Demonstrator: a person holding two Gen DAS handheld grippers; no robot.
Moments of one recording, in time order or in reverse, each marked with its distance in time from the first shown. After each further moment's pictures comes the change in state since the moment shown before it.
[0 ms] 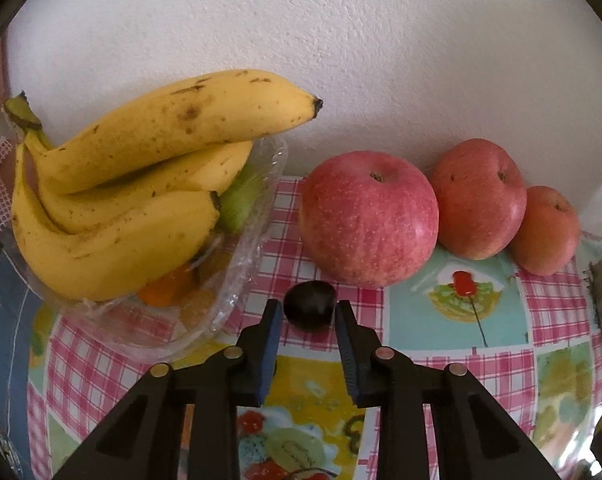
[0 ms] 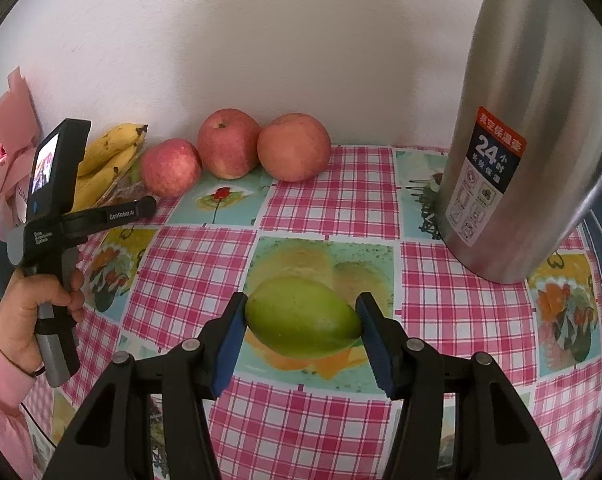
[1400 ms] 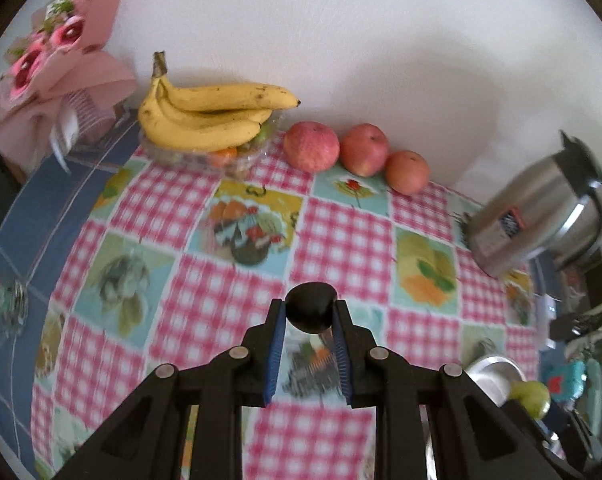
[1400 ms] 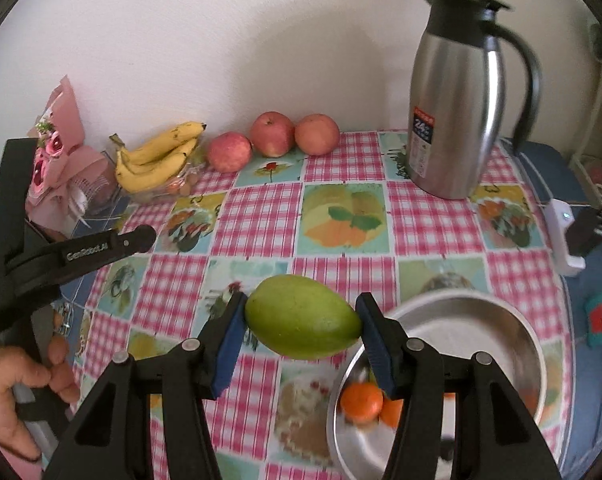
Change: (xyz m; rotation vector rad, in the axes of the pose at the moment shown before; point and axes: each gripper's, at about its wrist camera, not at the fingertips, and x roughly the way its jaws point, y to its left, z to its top) left arm -0.276 0.065 -0.186 -0.152 0.065 -0.182; right arm -0.153 0.051 -0.076 0.075 0.014 -0.013
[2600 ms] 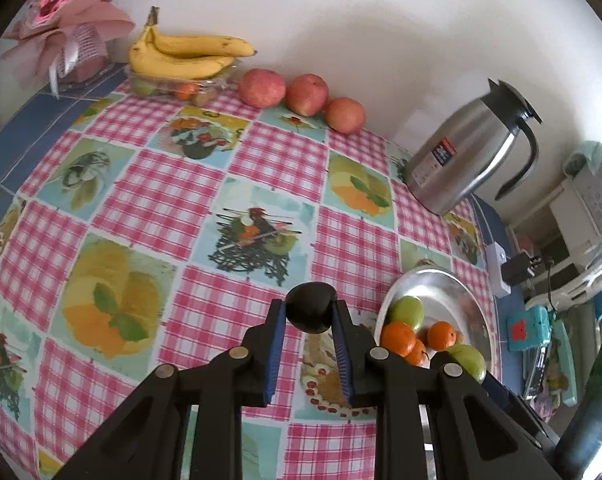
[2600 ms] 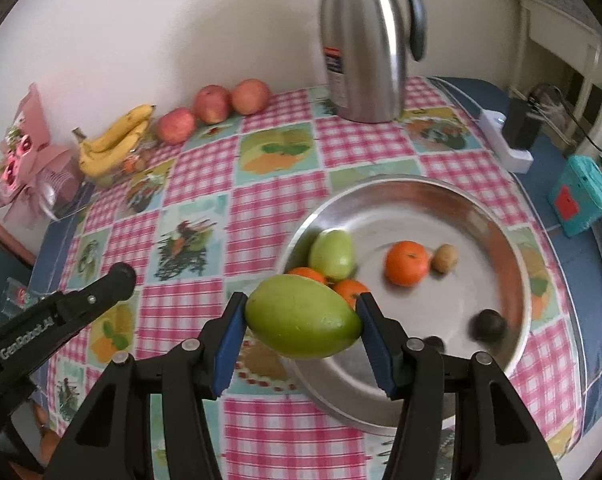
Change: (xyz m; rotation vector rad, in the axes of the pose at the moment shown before) left arm -0.021 -0.029 -0.132 -0.019 -0.008 -0.166; right arm -0.012 -0.043 -0.099 0.159 0.003 -0.115
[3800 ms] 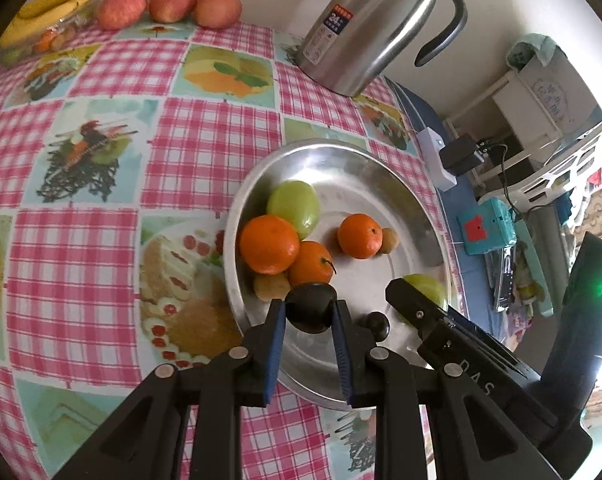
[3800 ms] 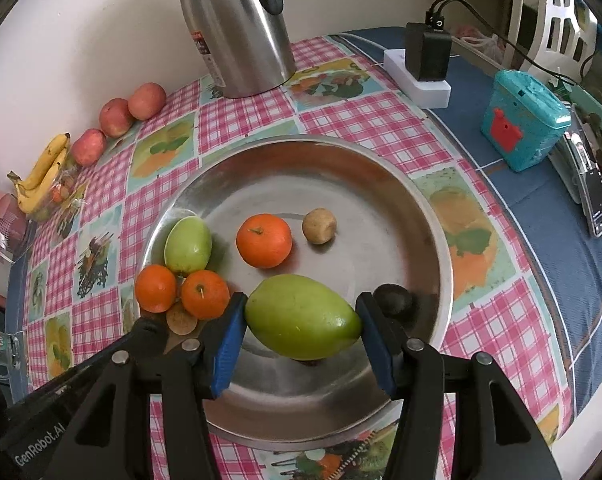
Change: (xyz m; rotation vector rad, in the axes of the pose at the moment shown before) left arm 0.071 -0.085 -0.054 0.171 0.287 -0.211; right arm 0.021 -0.094 -0.013 0.184 0.062 -0.099
